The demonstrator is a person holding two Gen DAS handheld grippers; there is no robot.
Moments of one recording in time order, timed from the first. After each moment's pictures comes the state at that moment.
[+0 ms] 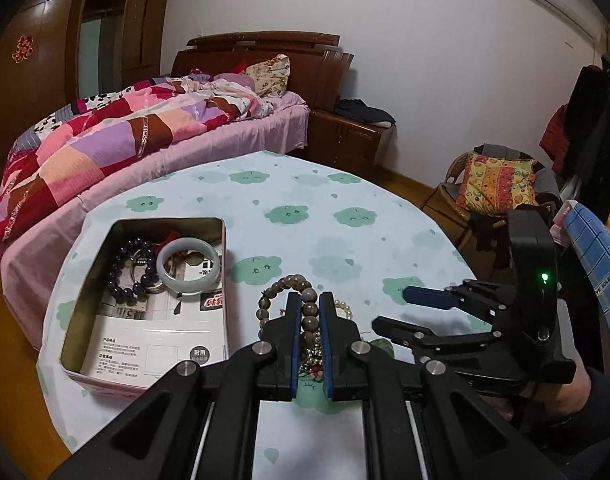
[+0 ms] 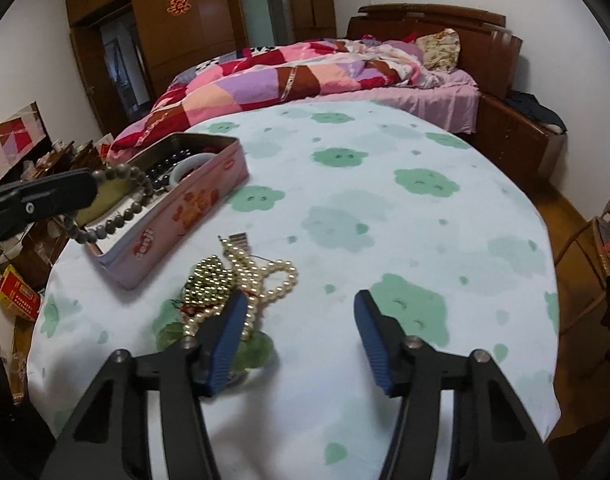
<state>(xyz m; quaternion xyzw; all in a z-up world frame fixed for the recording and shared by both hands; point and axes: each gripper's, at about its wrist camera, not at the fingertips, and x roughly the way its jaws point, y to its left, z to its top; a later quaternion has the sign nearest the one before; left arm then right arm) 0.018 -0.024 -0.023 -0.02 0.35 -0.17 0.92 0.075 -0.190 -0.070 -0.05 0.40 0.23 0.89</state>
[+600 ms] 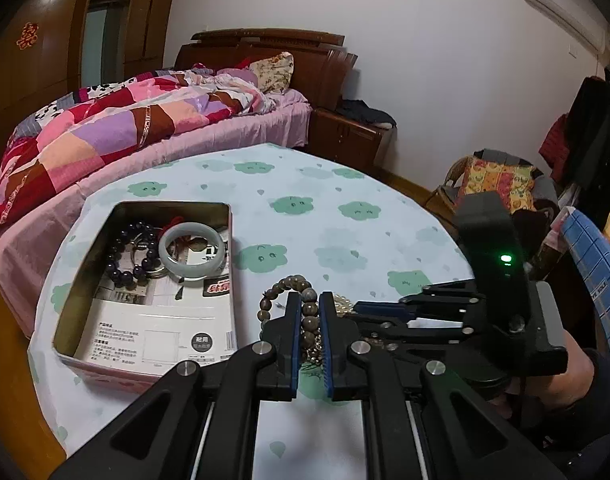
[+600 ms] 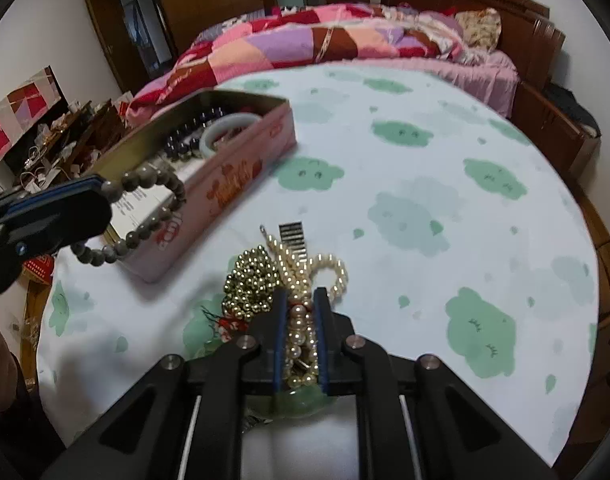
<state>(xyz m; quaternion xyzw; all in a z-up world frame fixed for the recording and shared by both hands) 0.013 -0.007 -0.032 -0.04 0.35 -0.17 0.92 0.088 -0.147 -0.080 -0.08 0.45 0.27 0.85</state>
